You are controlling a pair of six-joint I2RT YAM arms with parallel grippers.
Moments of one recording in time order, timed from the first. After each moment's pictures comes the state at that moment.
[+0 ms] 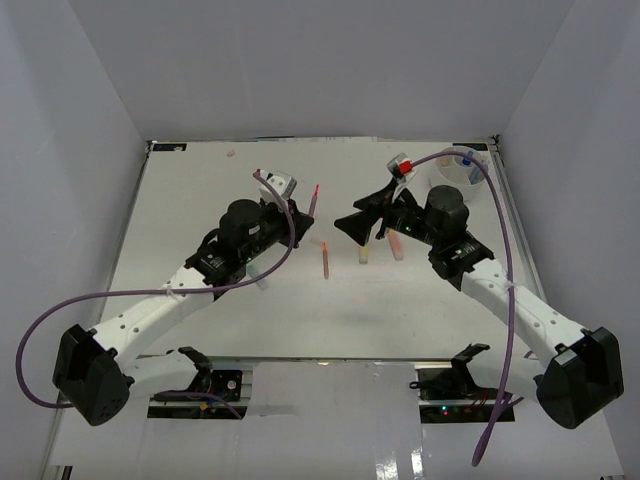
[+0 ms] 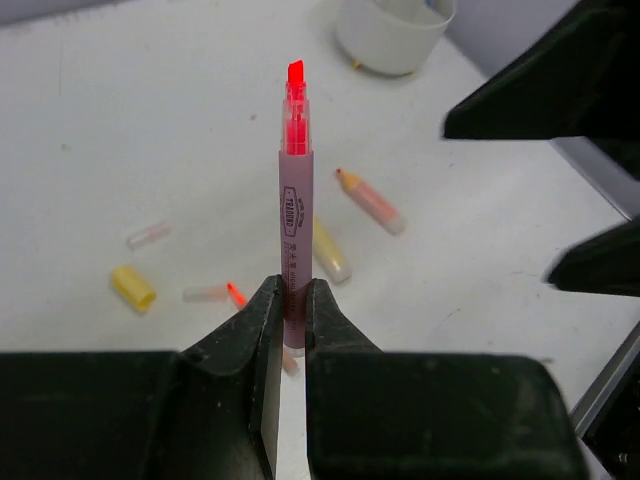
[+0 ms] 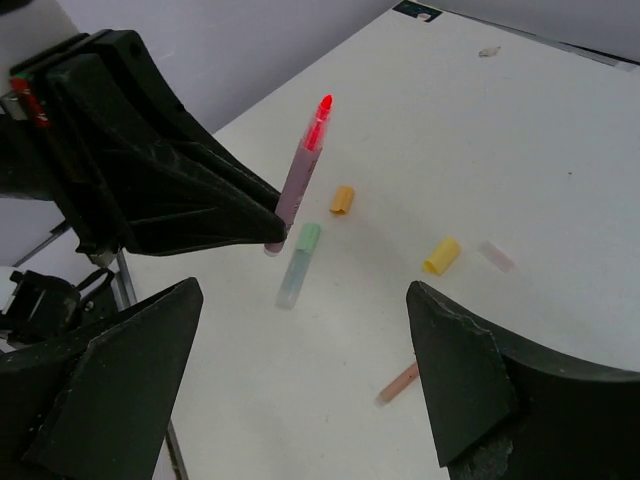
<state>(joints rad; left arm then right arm) -0.68 1.15 0.87 0.04 0.03 -0.25 0.53 1.12 0.84 0.22 -0.52 0.29</state>
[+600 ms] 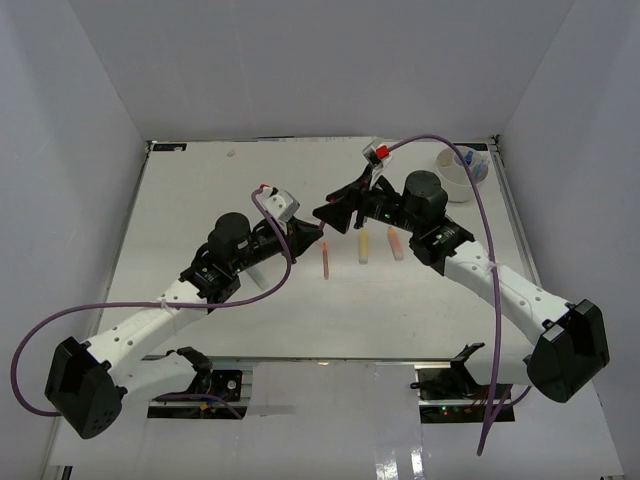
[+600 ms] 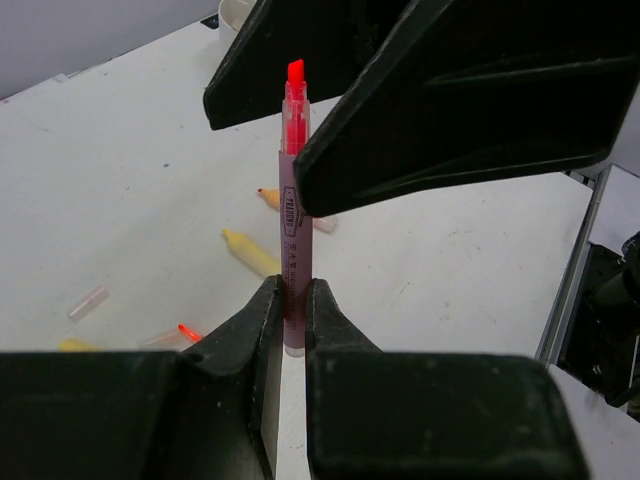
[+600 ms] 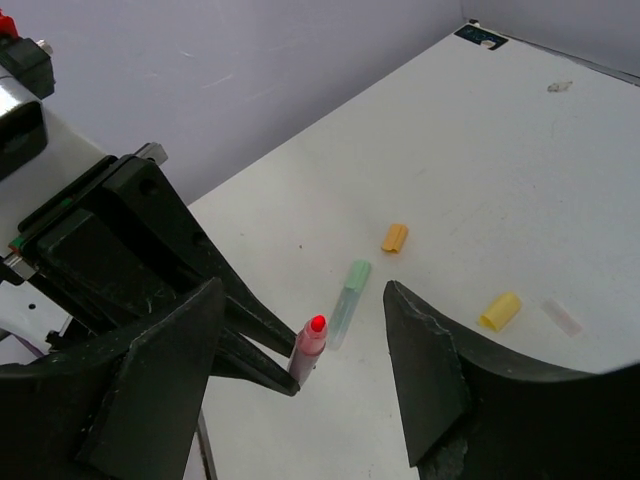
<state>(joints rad) -0.68 1.05 0.75 0.24 0.32 -0.11 0.65 1.27 1.01 0.26 -0.52 0.37</state>
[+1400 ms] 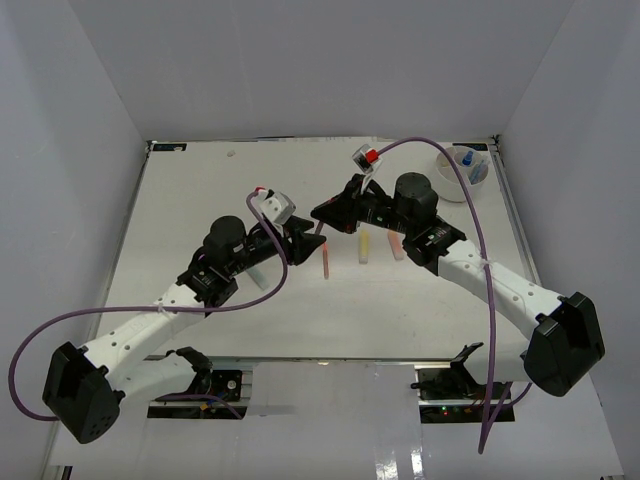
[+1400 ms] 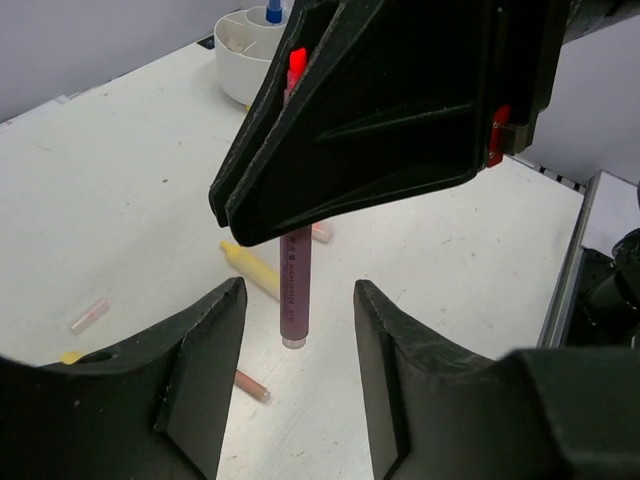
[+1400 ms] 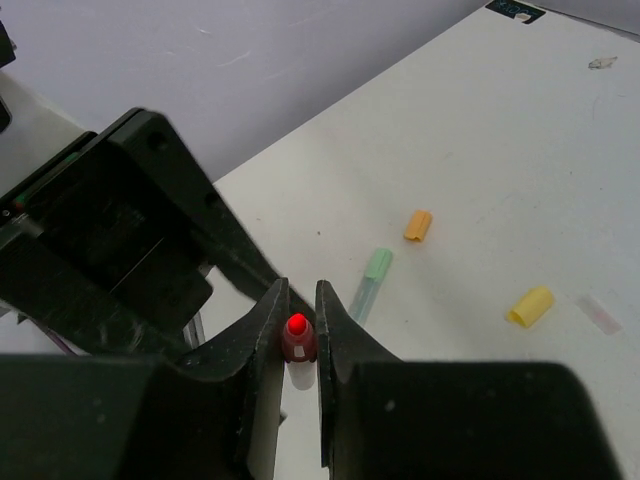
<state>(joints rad) -0.67 1.03 0.73 0.28 0.33 -0.10 0.68 1.31 1.02 0.27 -0.53 0.38</state>
